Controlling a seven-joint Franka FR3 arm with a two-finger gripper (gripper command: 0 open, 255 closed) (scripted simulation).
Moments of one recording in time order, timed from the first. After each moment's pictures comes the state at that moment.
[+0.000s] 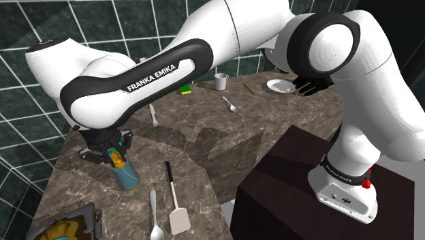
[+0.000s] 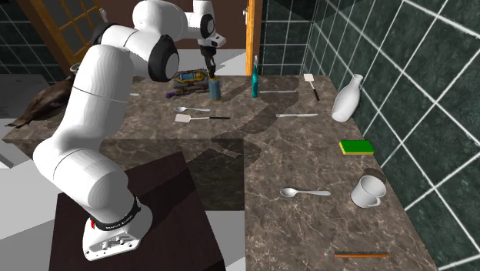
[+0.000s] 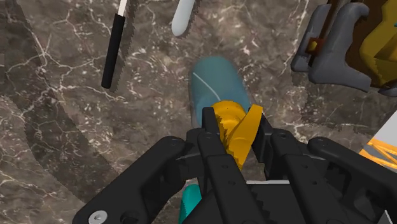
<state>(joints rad) 0.59 0.76 0.31 -1.20 -0.25 1.92 1.01</state>
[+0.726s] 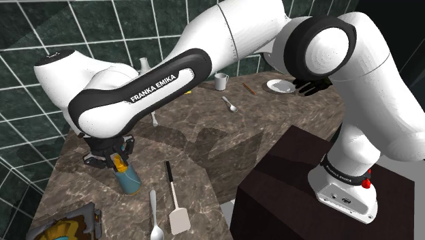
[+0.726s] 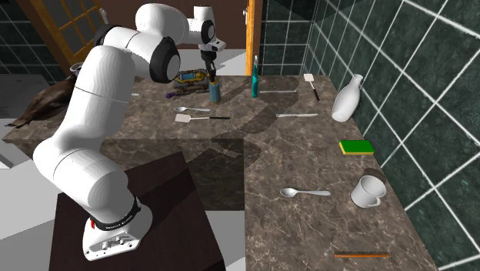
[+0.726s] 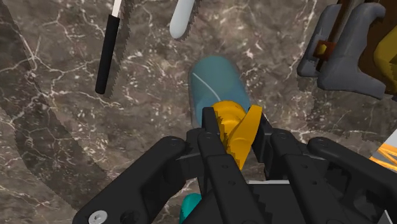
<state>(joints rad) 0.59 0.78 0.31 -1.23 -0.25 1.96 1.02</state>
